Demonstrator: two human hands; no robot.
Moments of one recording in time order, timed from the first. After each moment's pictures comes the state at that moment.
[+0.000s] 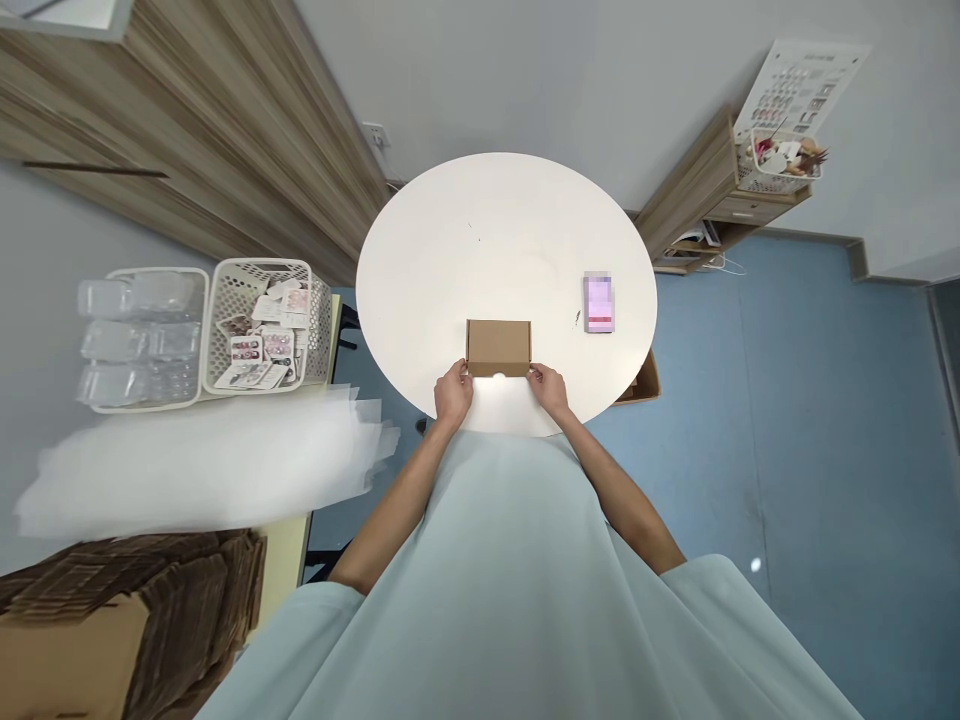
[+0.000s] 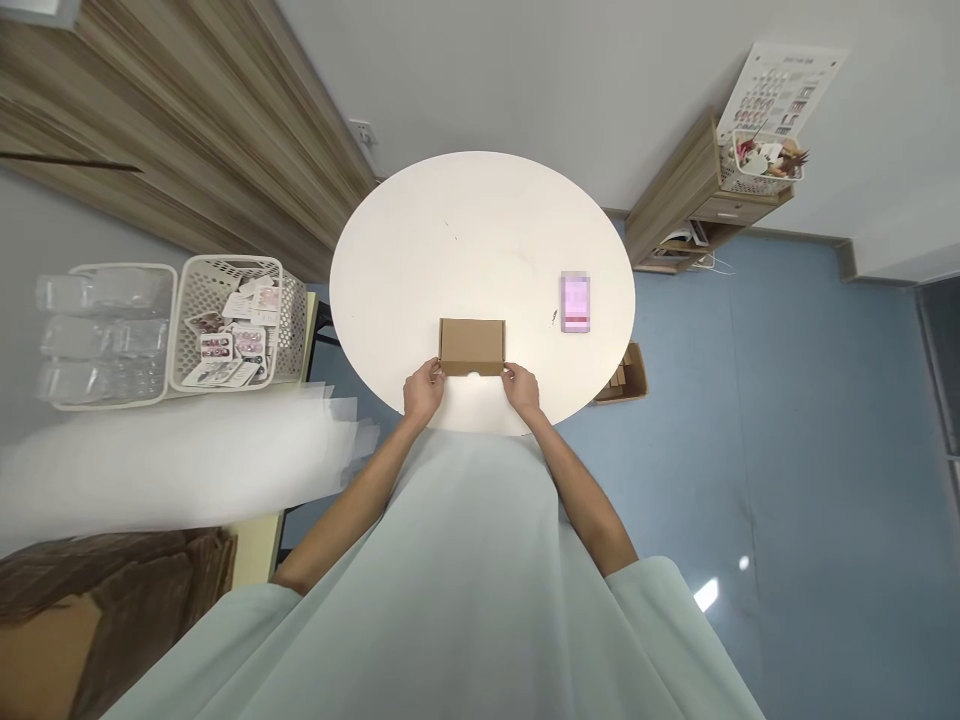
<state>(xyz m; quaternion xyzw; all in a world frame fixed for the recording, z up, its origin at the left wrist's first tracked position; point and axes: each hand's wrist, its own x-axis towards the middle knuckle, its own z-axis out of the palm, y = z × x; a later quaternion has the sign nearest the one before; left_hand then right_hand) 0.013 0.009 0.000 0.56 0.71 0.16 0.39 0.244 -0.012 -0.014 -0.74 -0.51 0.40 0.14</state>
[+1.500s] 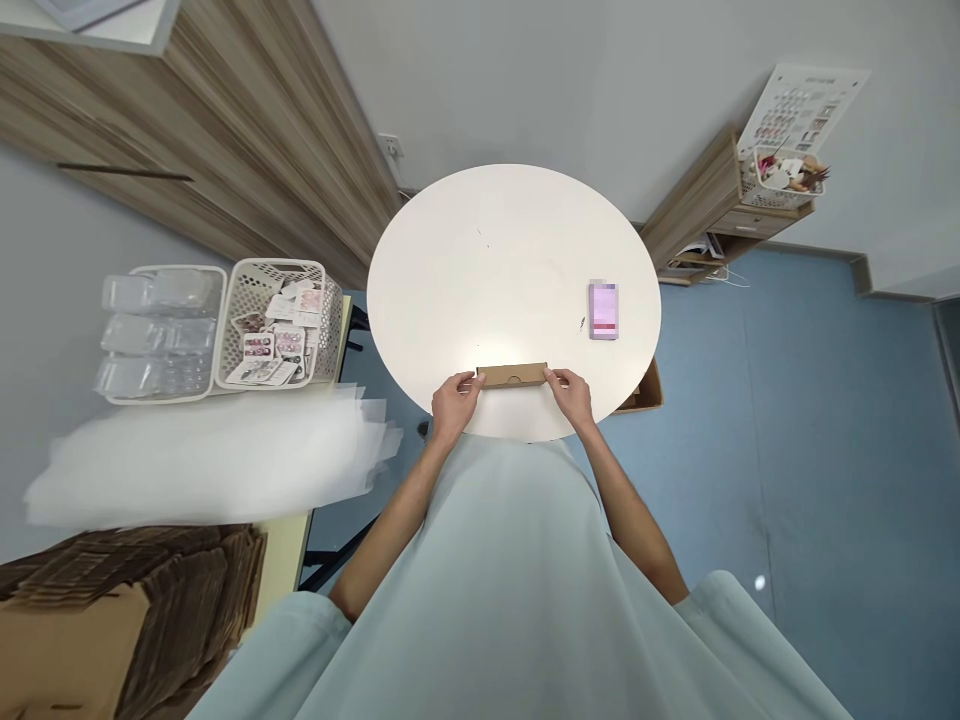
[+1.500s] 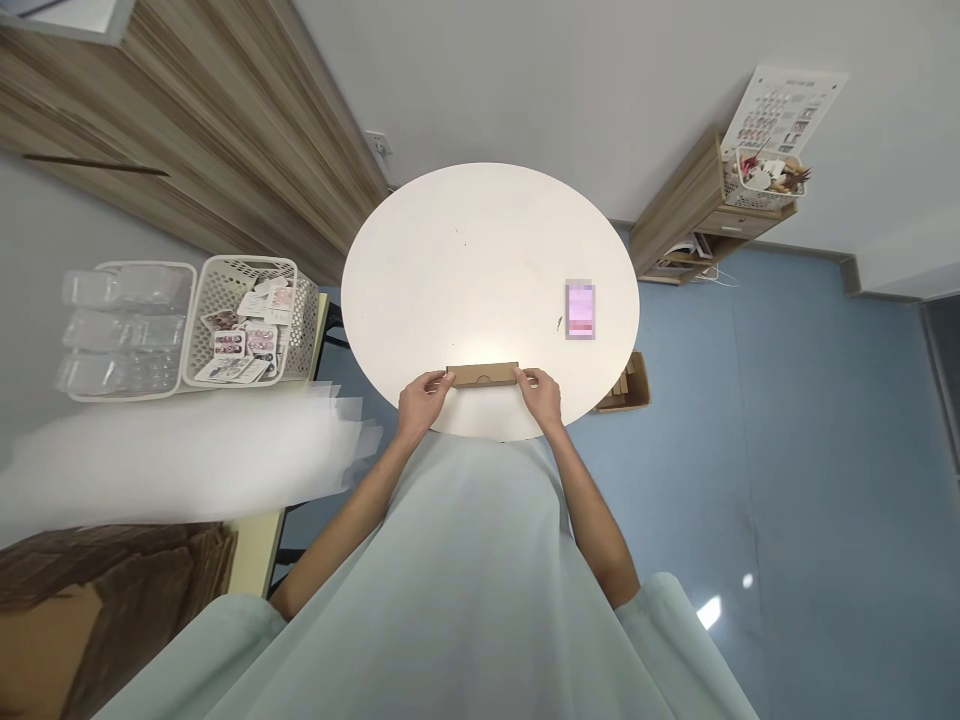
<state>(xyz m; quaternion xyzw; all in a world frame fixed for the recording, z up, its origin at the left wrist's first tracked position) 0.012 -0.015 0.052 0.49 0.72 0.23 0.43 0.264 -0.030 0.050 -0.75 -0.45 0.40 0.26</state>
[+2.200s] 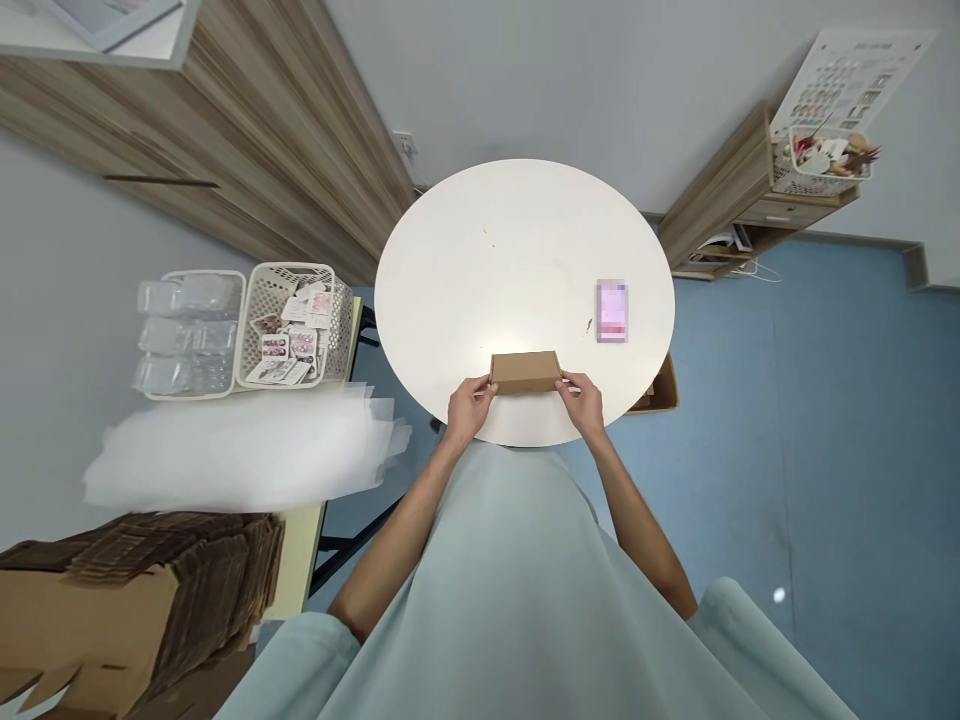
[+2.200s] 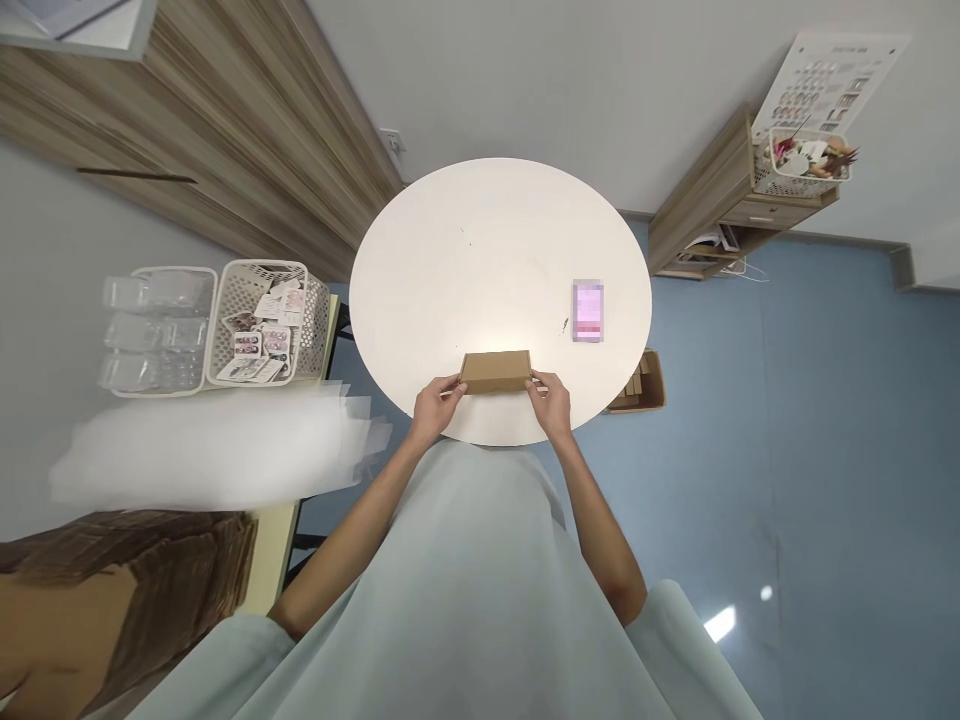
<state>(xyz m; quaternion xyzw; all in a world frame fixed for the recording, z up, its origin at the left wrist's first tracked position) 0.026 -0.017 0.025 0.53 0.65 0.27 0.47 0.285 -0.040 0.032 -0.69 -0.46 0.42 0.36</state>
